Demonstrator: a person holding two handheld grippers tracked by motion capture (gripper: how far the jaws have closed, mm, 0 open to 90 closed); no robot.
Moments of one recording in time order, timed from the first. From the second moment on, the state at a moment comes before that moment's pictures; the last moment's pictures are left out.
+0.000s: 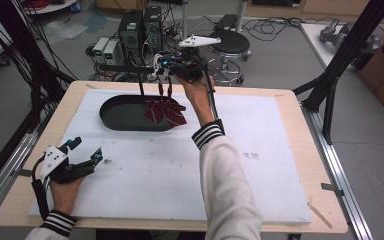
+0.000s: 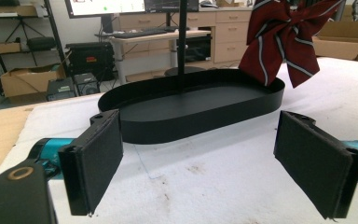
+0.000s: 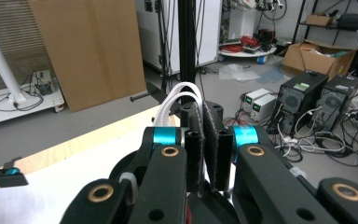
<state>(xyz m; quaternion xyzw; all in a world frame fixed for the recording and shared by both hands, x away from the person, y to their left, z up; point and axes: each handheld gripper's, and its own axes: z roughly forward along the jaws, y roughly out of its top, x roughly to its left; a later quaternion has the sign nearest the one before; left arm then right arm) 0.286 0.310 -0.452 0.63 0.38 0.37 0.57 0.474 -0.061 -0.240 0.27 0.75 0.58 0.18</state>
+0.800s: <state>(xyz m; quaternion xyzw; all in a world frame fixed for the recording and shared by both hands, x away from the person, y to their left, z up) 0.288 0.311 -0.452 0.63 0.38 0.37 0.57 0.521 -0.040 -0.254 0.31 0.74 0.56 0.23</state>
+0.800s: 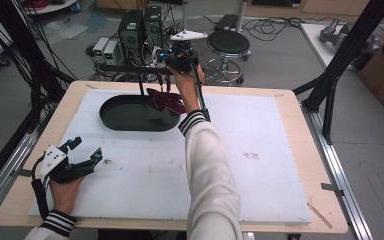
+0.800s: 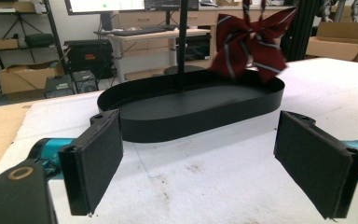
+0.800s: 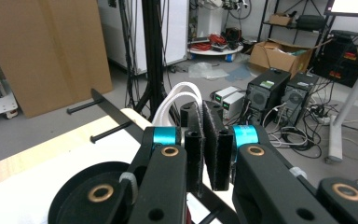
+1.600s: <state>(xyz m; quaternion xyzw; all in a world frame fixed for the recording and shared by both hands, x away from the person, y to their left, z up) 0.287 0.310 -0.452 0.63 0.38 0.37 0.57 0.524 -0.071 -0.302 0.34 0.79 0.45 0.24</state>
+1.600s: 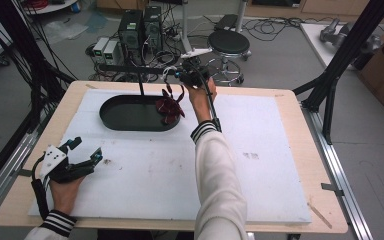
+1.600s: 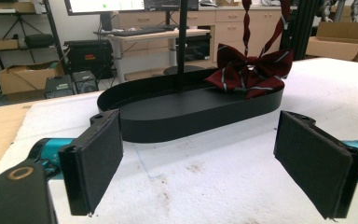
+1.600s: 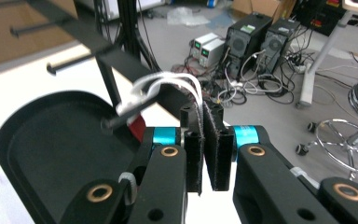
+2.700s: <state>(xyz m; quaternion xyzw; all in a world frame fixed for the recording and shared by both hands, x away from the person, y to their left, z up) 0.287 0.311 -0.452 0.63 0.38 0.37 0.57 0.446 -0.155 -0.319 0.32 0.77 0.52 0.18</state>
